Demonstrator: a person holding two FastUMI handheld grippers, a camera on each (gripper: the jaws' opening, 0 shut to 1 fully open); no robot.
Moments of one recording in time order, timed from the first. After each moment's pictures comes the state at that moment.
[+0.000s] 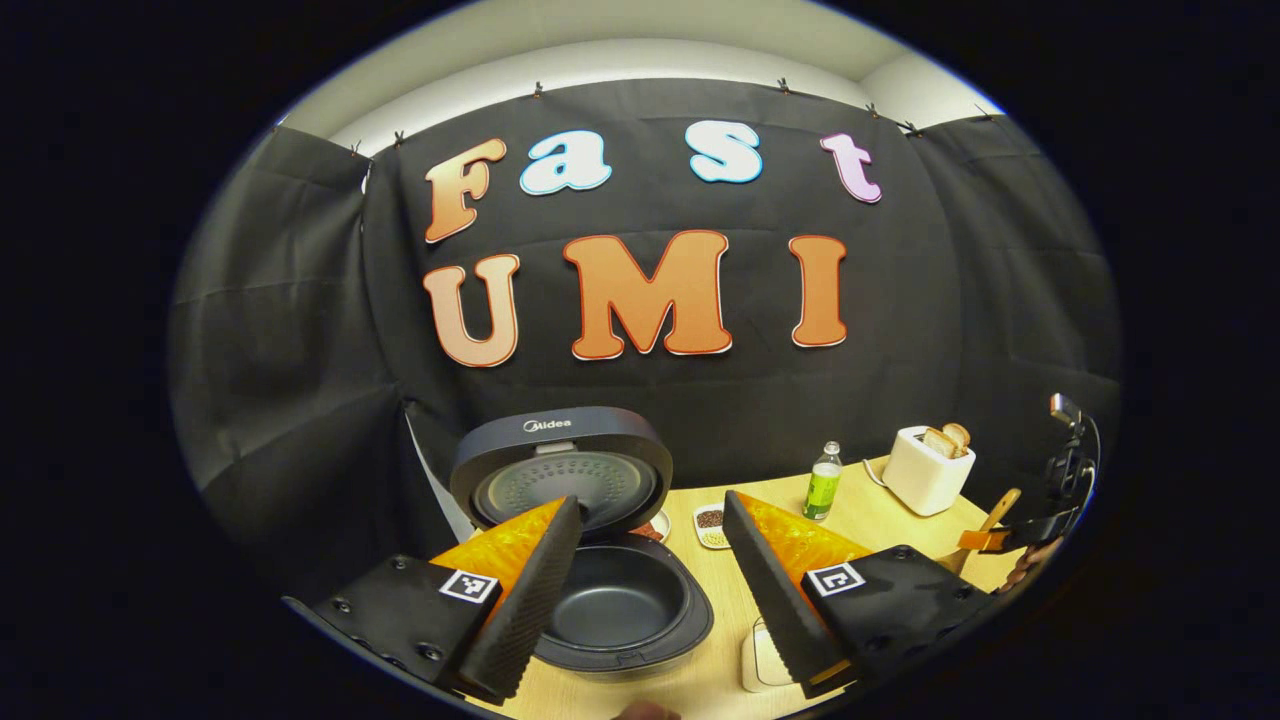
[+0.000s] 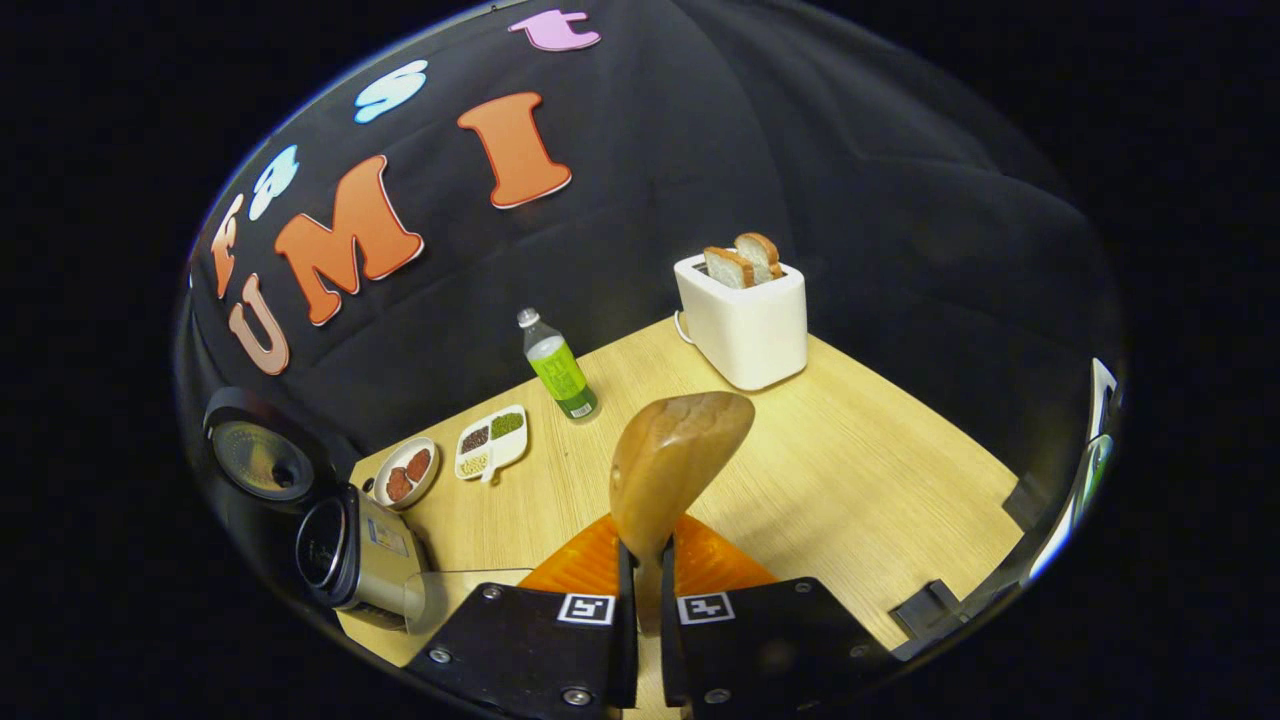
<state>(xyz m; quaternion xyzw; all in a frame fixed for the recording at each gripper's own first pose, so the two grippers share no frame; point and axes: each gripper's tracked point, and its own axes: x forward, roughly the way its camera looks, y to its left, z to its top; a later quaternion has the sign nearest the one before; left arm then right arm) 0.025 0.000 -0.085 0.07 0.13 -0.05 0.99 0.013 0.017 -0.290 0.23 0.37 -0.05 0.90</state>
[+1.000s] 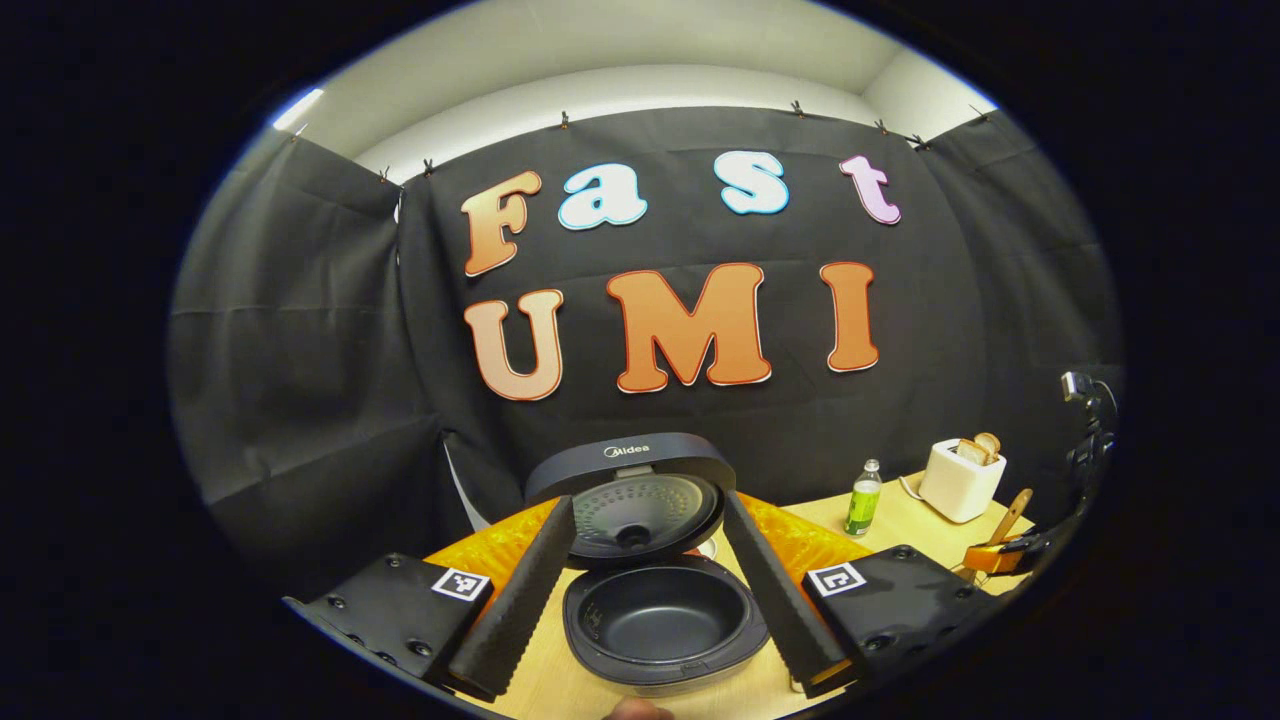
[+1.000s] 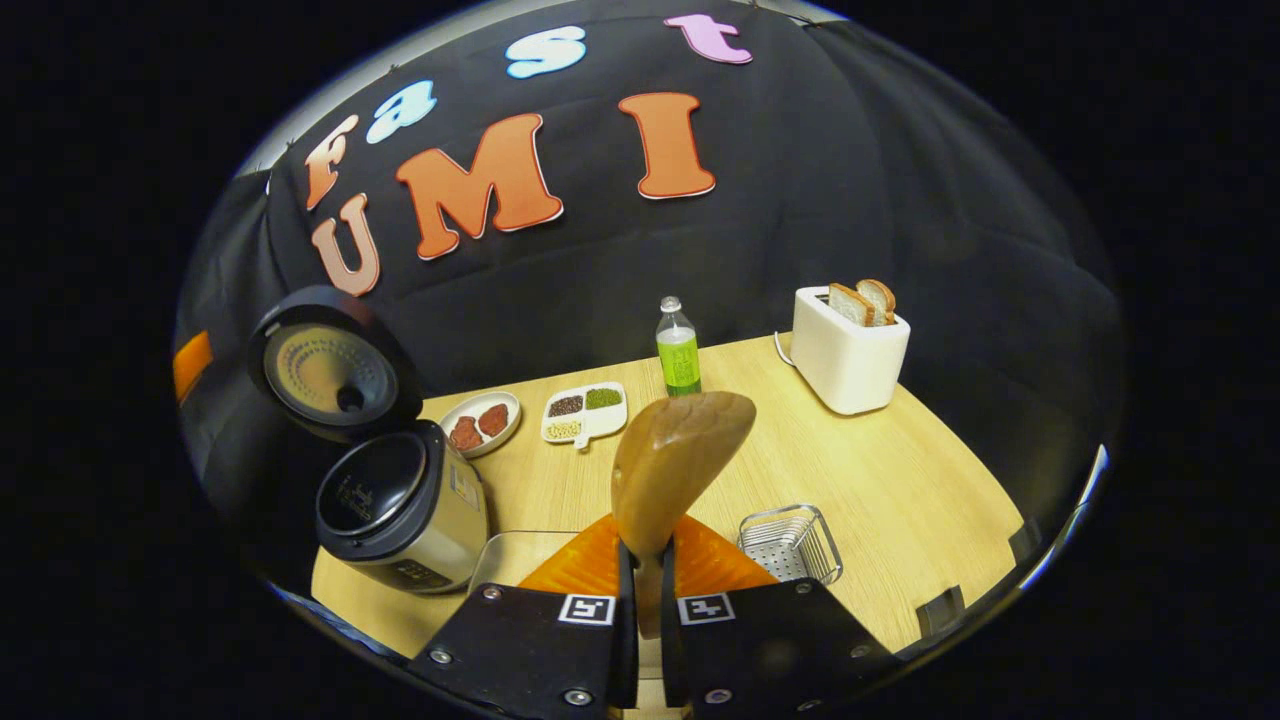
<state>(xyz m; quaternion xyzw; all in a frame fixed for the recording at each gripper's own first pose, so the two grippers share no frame) 0.014 0.053 -0.059 0.09 0.07 -0.01 0.99 -0.012 0.130 -0.250 0.14 0.34 0.05 0.93</state>
